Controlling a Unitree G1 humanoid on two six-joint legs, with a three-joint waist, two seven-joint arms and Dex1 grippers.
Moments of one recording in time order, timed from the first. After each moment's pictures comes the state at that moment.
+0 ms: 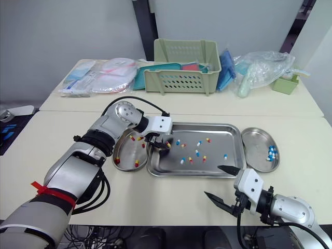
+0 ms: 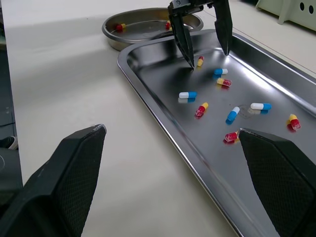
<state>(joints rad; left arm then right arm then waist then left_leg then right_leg) -1.16 0.42 -0.47 1.05 0.28 -0.27 -1.32 0.31 -0.66 -0.06 -0.68 0.35 0.27 0.80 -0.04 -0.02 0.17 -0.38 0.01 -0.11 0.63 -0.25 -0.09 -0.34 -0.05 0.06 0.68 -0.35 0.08</state>
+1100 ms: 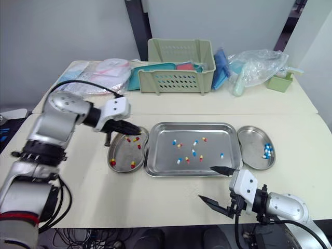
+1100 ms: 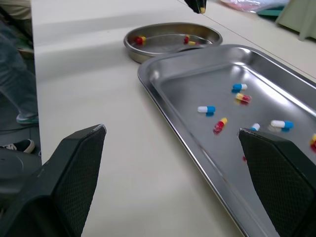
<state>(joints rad) -0.77 0.84 -0.15 0.24 0.05 0.43 -1.47 0.24 -0.67 0.03 -0.62 0.36 0.20 0.88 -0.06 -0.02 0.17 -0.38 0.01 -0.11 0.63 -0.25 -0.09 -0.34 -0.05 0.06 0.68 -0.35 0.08</state>
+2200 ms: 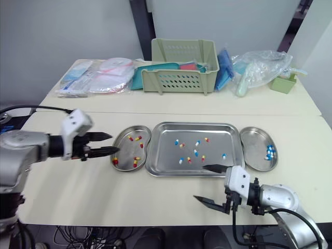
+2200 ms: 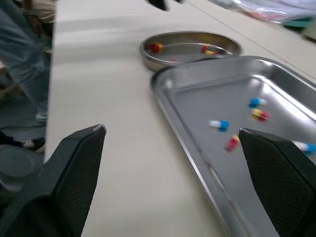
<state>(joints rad) -0.18 0.96 0.33 -0.11 -0.29 0.70 -1.11 0.19 -0.70 -0.06 -0.56 0.41 0.23 0.90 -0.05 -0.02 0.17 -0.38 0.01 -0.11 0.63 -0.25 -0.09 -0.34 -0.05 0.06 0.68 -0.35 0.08</state>
